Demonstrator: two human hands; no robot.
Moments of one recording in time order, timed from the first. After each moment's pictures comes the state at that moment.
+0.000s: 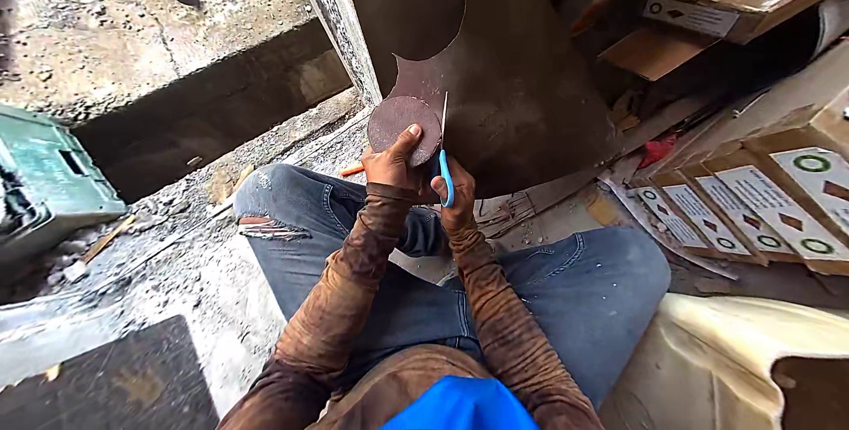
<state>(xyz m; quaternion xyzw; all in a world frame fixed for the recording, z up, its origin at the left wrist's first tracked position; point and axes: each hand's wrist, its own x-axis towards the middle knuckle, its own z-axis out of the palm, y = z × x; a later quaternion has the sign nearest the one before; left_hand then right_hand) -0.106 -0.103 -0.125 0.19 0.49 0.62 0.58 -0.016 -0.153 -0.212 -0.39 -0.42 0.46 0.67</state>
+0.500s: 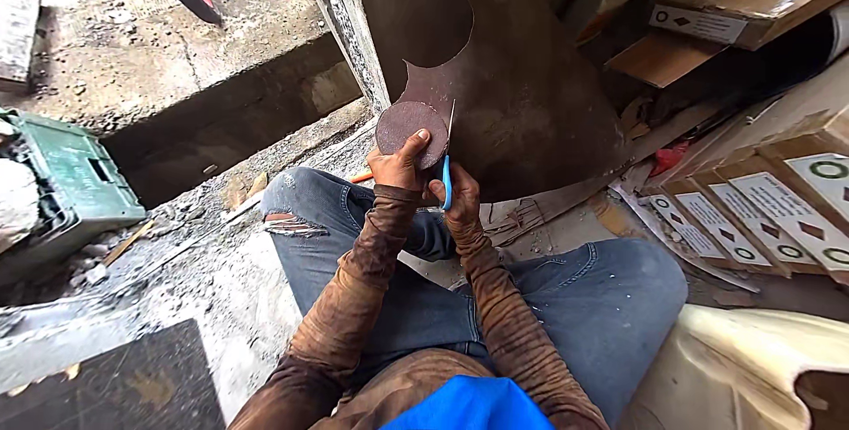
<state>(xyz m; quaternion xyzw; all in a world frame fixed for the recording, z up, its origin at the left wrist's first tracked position) -0.107 -0.099 -0.123 0.23 0.48 0.65 0.55 -0.019 -0.149 -0.212 -0.36 -0.45 0.46 0.68</state>
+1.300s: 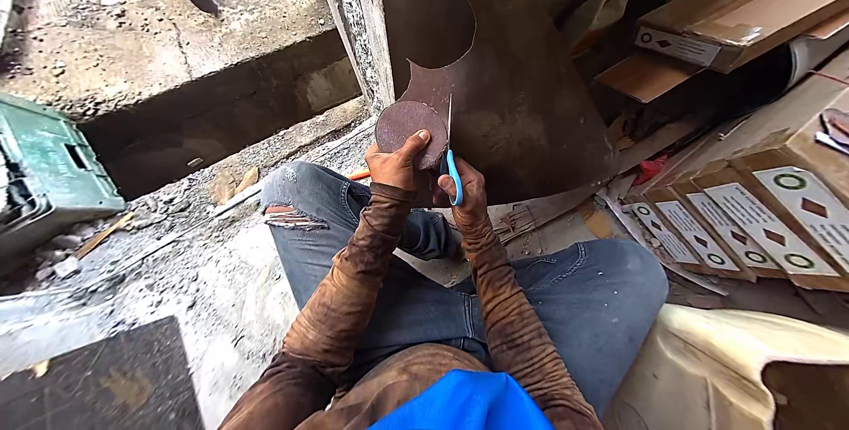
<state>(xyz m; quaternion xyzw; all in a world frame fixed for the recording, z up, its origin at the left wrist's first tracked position) -0.127 -0.108 -0.119 0.26 0.47 0.64 0.55 -0.009 -0.148 -0.193 -0.35 -0.44 0.52 0.64</state>
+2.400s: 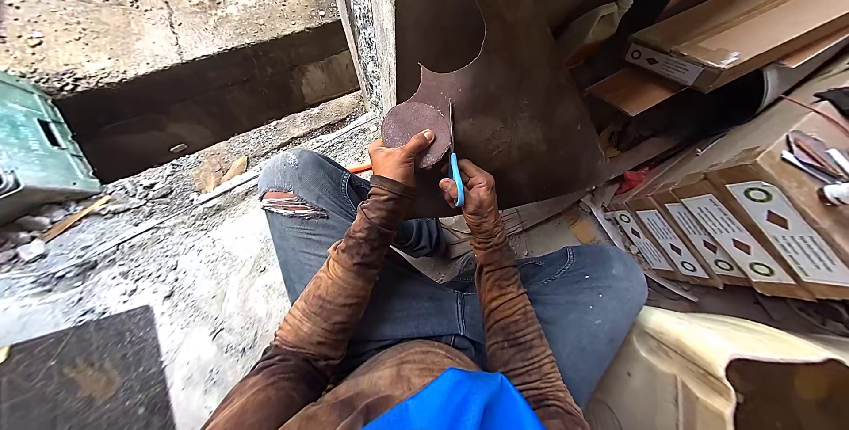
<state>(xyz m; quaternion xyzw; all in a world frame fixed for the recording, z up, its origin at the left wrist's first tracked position) -0.129 -0.111 -0.119 0.25 0.49 0.60 0.58 0.019 -0.157 -0.184 -0.41 -0.51 0.49 0.57</state>
